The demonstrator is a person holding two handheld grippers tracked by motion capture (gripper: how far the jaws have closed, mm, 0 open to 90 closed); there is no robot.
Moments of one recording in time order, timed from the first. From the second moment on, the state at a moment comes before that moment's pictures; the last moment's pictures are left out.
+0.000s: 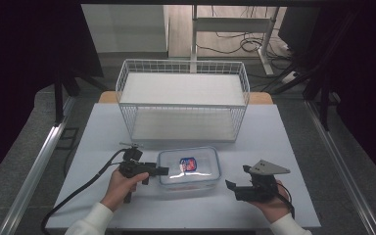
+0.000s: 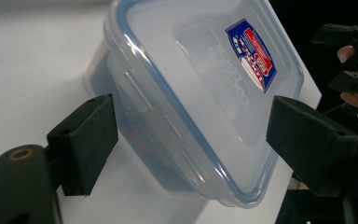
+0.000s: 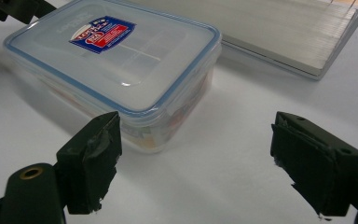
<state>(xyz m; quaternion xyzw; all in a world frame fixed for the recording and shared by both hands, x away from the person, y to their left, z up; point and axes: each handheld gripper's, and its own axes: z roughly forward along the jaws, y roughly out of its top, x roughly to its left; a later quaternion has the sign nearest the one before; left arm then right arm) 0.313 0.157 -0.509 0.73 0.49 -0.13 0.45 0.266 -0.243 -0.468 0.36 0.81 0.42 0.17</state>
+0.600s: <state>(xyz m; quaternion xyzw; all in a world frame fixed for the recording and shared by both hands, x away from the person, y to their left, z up) 0.313 0.157 -0.510 0.74 0.49 -0.13 0.45 0.334 -0.230 -0.474 0.43 0.79 0.44 -0.02</state>
